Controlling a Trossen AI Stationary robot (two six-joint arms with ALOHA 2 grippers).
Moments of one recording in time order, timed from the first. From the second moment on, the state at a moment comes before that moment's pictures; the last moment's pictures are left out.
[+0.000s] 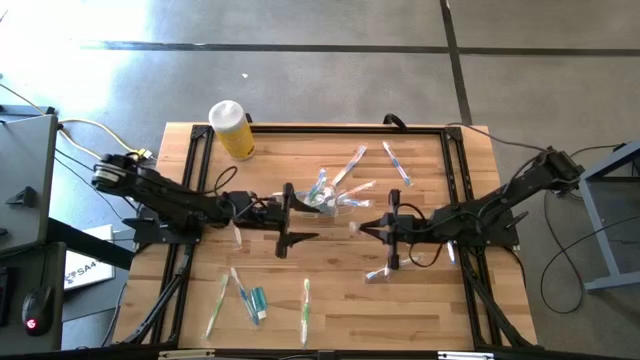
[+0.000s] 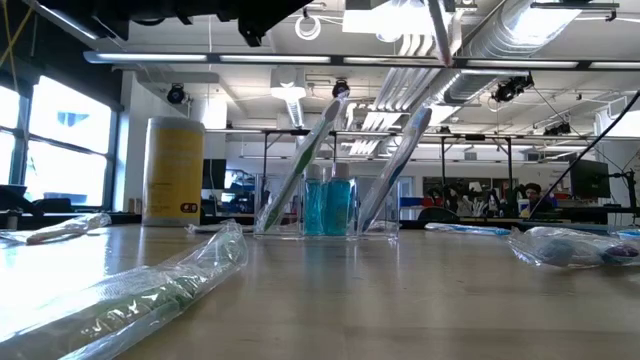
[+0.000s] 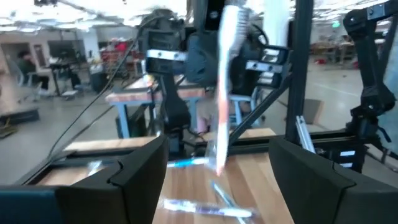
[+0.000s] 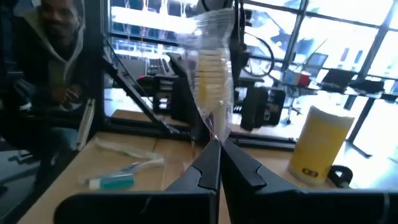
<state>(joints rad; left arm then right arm) -0.20 1.37 0.65 0.89 -0.11 0.06 0.43 1.16 0.68 0.49 0.48 -0.14</state>
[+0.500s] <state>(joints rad) -0.20 1.61 0.85 0.92 -0.15 0.21 0.35 1.25 0.68 0.65 0.38 -0.16</state>
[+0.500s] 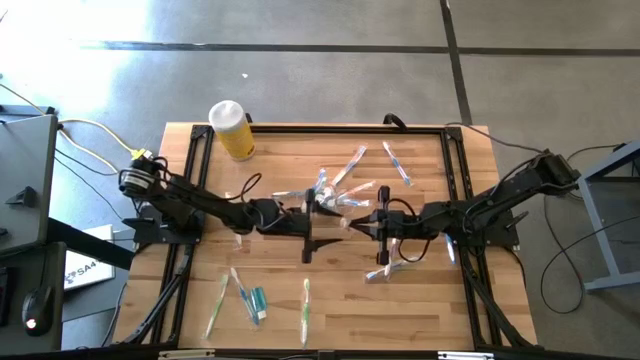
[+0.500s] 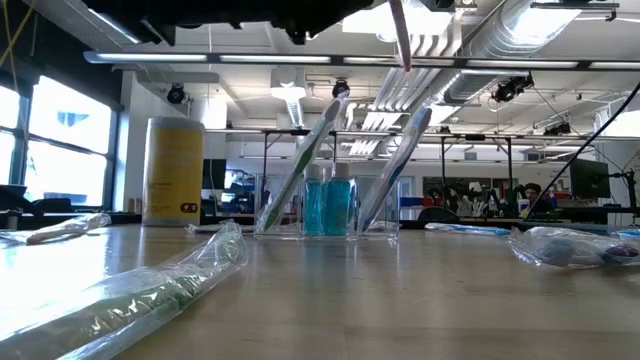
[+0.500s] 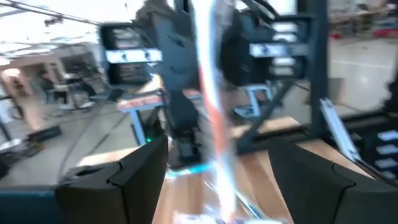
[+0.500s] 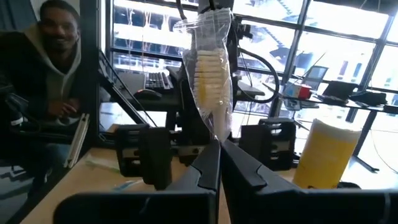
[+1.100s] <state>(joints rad) -0.20 1.62 0.91 0.90 -0.22 0.14 0.35 1.25 0.68 0.65 0.40 -0.18</state>
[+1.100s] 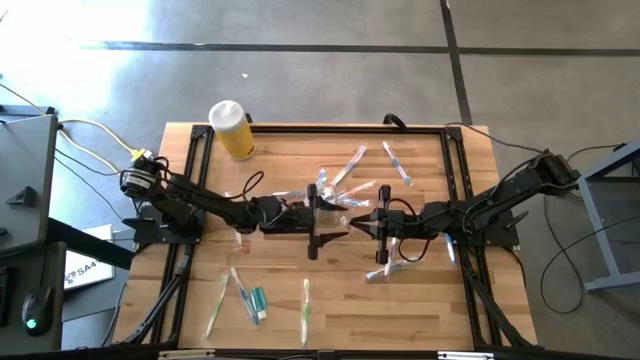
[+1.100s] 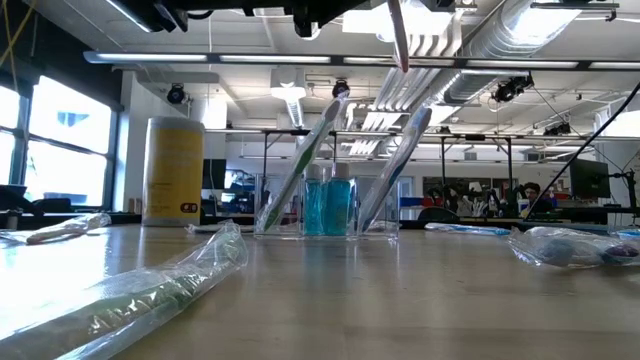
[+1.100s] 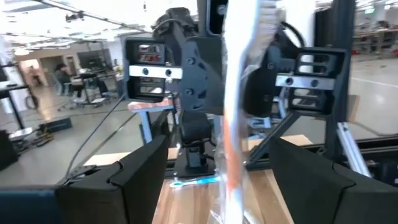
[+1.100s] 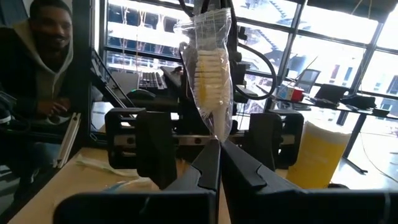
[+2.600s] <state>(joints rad) -0.20 1.32 0.90 0.39 -0.29 0.03 0.57 1.12 0.68 0.44 0.69 -0.23</state>
